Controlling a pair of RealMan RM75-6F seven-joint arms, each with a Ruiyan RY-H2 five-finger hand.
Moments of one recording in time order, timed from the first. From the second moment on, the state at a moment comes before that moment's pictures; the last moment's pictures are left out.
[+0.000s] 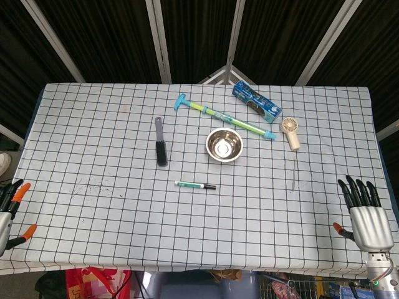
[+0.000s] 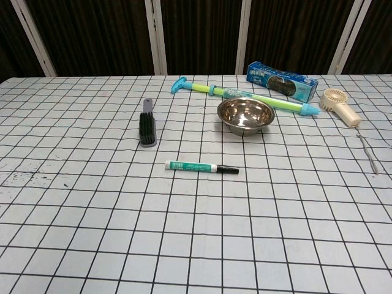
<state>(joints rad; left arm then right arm) -0.02 -1.03 0.02 -1.71 1.55 1.53 0.06 0.07 -1.16 0.08 -1.58 -1.52 1.49 -0.21</state>
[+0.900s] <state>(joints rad) -0.10 -0.98 -0.03 -1.79 1.48 1.43 0.11 0.09 -1.18 0.08 -1.58 -1.47 1.45 -0.22</state>
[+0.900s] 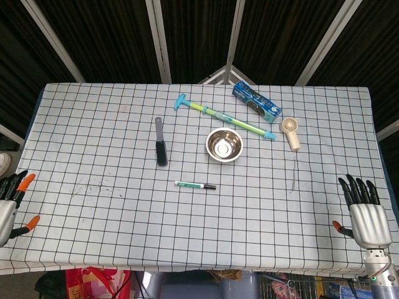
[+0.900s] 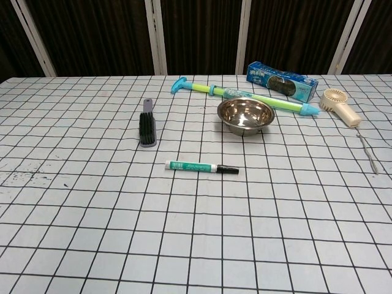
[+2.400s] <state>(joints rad) -0.91 -1.39 -0.33 -1.63 0.74 1.06 0.91 0.17 -1.28 0.09 -1.60 -1.27 1.30 -0.47</state>
